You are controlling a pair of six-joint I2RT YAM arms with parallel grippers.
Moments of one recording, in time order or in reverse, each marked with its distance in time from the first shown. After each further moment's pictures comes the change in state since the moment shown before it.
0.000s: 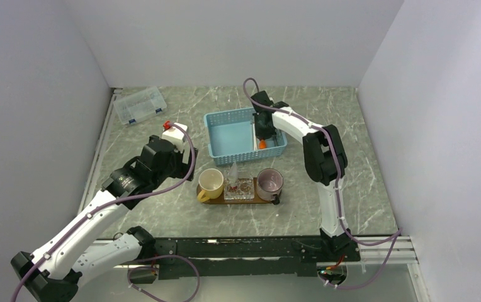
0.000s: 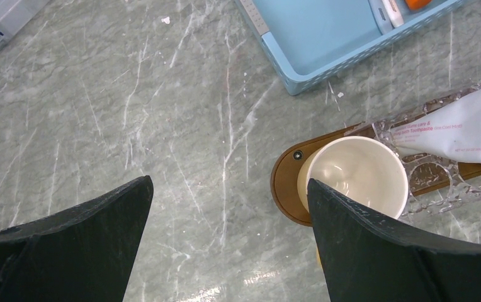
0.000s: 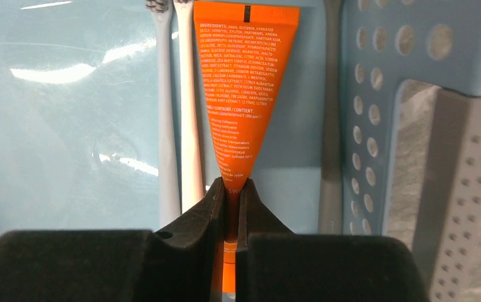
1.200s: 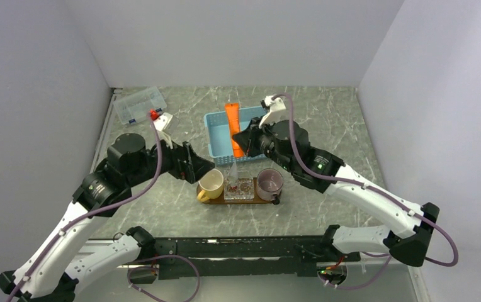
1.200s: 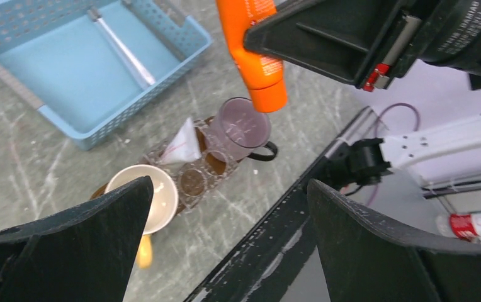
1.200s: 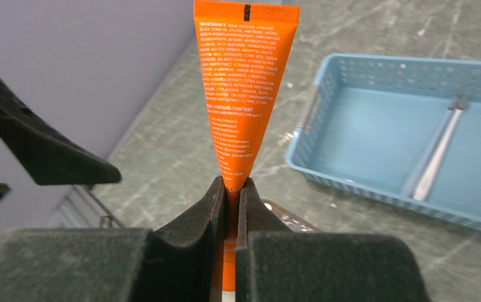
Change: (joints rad) left arm 0.001 -0.063 0.201 0.034 0.529 -0.239; right arm 0.484 -0.997 -0.497 0.373 0.085 0.076
